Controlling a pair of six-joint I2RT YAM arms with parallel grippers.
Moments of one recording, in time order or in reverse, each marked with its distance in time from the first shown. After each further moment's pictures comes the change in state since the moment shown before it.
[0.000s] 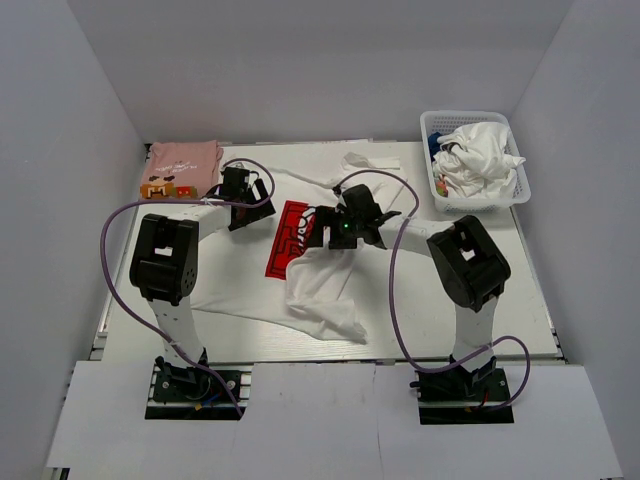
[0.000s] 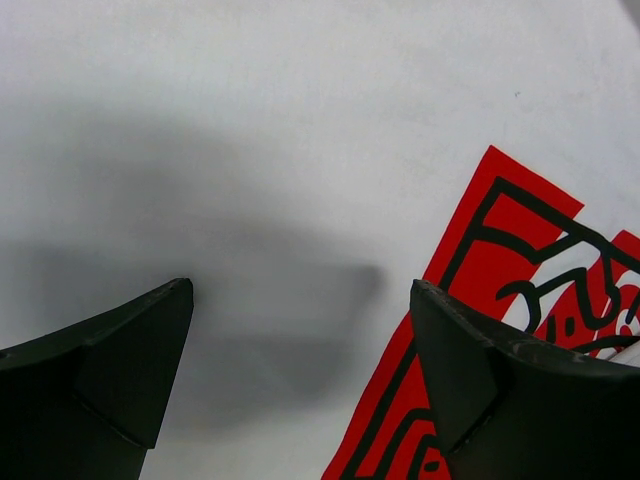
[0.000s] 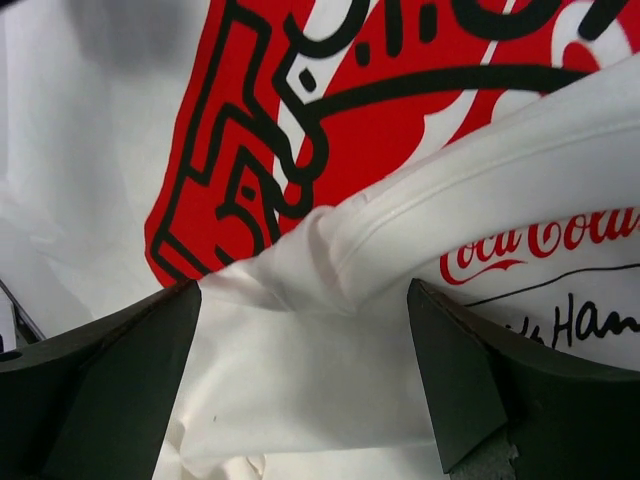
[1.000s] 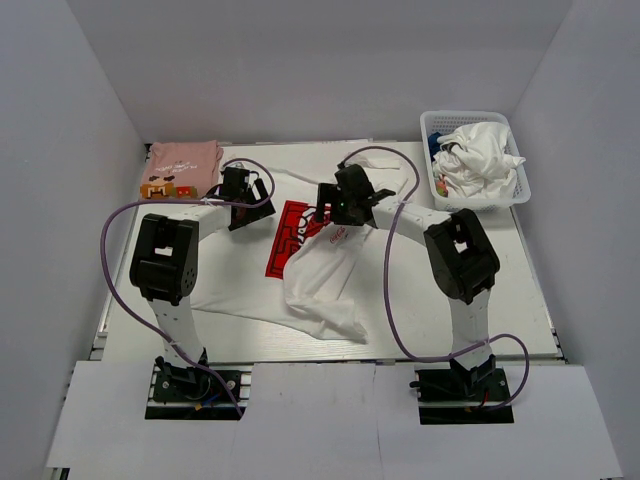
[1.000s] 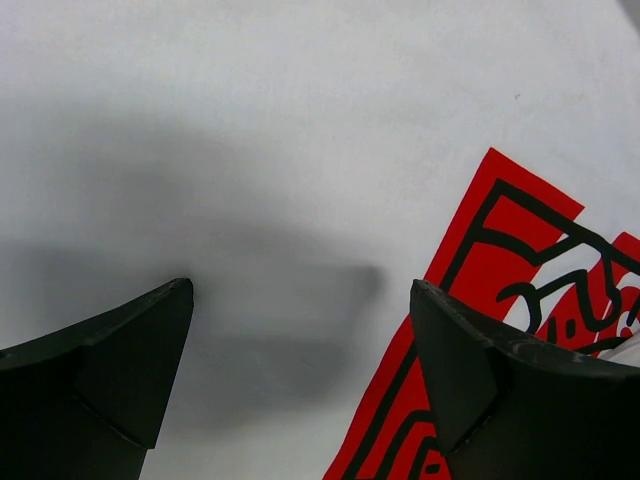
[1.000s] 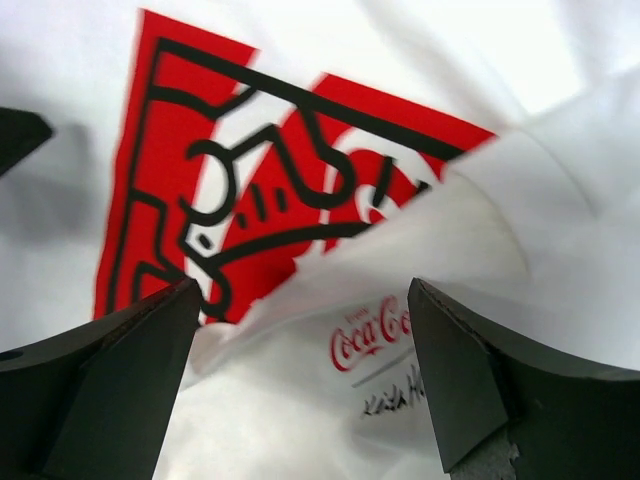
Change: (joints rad) left arm 0.000 0.002 -0.001 0.007 0.000 0.000; right arm -0.014 0.097 0.273 -0.187 0.314 -0.031
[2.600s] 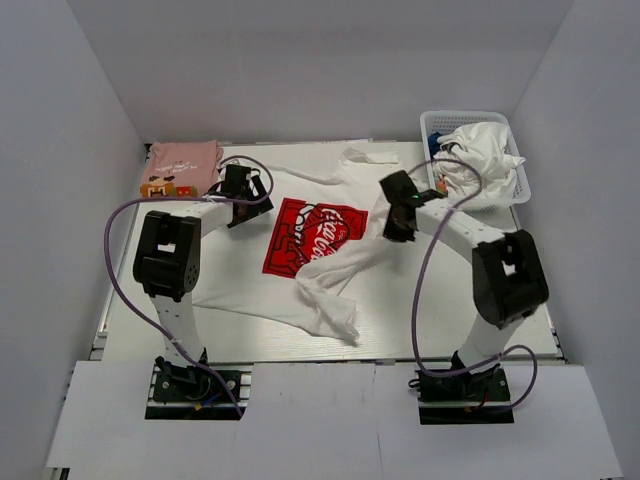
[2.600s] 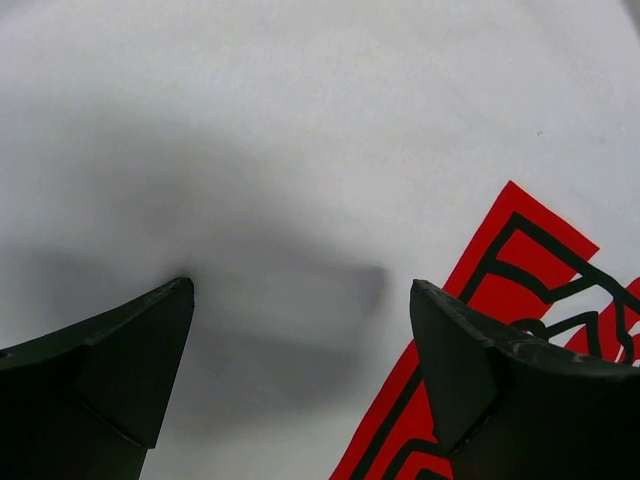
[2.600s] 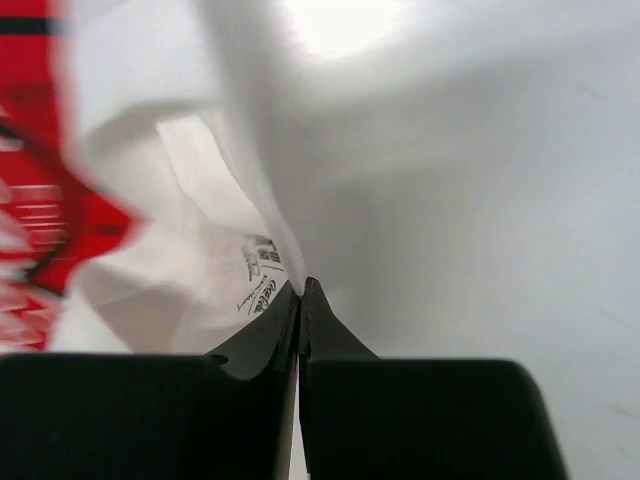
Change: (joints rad) left arm 0.000 0.037 0.046 -0.015 -0.101 -0.035; right arm -0.129 -0.262 -0.170 -0.405 0.274 0.123
